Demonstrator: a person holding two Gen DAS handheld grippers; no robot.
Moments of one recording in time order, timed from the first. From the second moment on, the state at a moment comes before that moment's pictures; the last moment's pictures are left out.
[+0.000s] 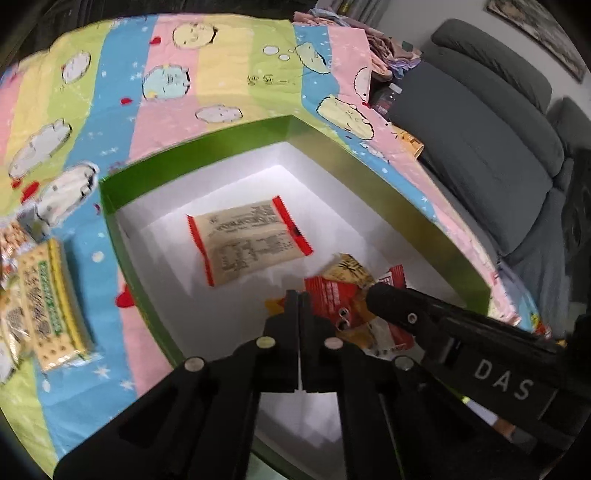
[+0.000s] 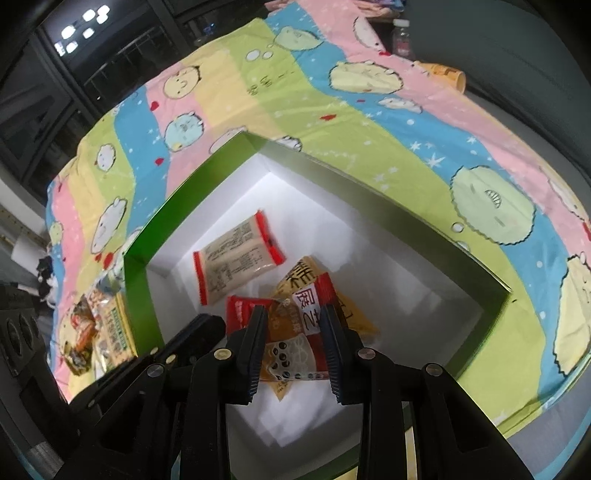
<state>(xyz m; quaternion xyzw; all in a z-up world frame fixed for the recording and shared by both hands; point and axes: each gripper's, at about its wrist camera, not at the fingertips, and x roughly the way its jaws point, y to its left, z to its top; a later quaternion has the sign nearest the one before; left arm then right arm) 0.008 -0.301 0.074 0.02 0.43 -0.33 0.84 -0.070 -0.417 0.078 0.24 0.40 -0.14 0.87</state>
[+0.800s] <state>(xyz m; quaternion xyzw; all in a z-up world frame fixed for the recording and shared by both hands) 0.042 -0.279 0.067 0.03 0.43 -0.27 0.86 -0.056 -0.402 0.069 0.23 0.41 -0.12 0.87</state>
